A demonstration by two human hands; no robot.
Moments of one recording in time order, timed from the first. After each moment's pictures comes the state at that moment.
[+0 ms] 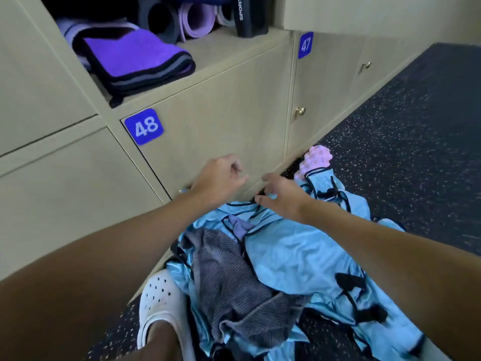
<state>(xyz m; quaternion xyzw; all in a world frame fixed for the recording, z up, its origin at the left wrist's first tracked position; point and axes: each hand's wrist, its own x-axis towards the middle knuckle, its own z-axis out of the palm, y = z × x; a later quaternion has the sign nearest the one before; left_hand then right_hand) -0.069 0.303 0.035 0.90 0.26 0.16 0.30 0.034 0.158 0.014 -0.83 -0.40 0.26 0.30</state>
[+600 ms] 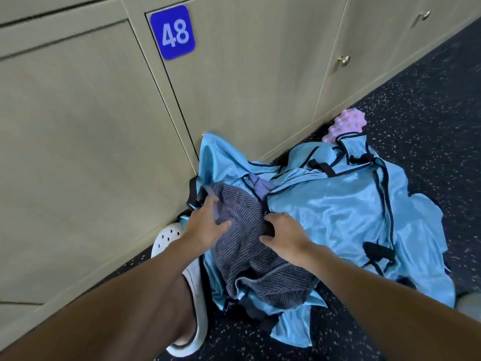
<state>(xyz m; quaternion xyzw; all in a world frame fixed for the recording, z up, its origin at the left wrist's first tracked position) -0.218 0.284 -0.126 0.83 0.43 0.01 0.35 -0.075 0.135 -0.129 -0.84 -0.43 0.31 0.14</state>
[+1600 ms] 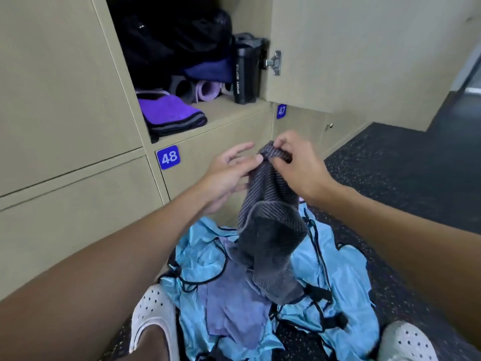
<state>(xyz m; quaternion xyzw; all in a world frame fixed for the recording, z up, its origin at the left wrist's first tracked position) -0.119 0.208 0.155 0.64 0.18 0.19 0.72 -0.016 0.083 0.173 -0.77 -0.43 0.01 0.48</state>
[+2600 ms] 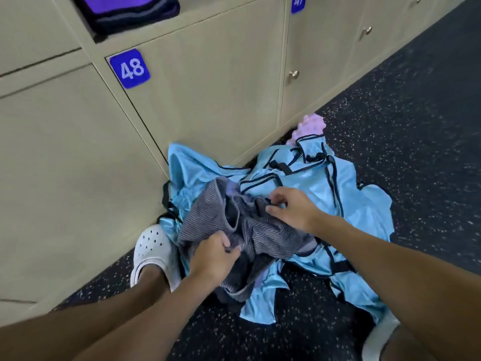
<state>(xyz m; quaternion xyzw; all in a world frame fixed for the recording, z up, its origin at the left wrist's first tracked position) -0.204 0.155 -0.106 0.83 0.45 -0.02 0.33 -0.002 0.057 -0.062 -0.83 -0.38 0.29 0.29</state>
